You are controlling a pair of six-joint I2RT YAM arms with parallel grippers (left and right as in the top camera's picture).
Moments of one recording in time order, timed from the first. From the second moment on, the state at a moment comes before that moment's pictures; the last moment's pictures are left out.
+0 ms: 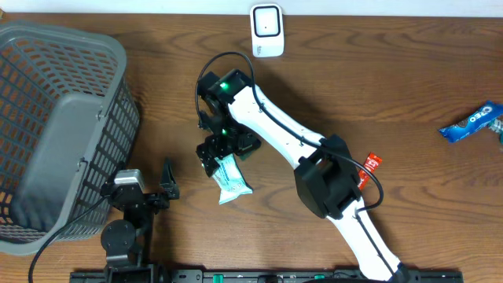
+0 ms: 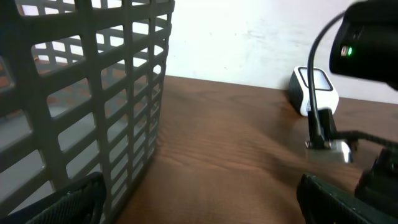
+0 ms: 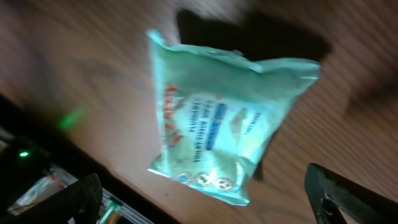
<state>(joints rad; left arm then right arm) 0.07 0.02 0.02 -0.11 0.05 -0.11 0.76 2.45 2.21 -1.49 -0.40 0.11</state>
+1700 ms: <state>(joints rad) 0.07 0.02 0.02 -0.11 0.05 -0.11 0.63 2.44 2.03 -1.70 -0.94 0.50</state>
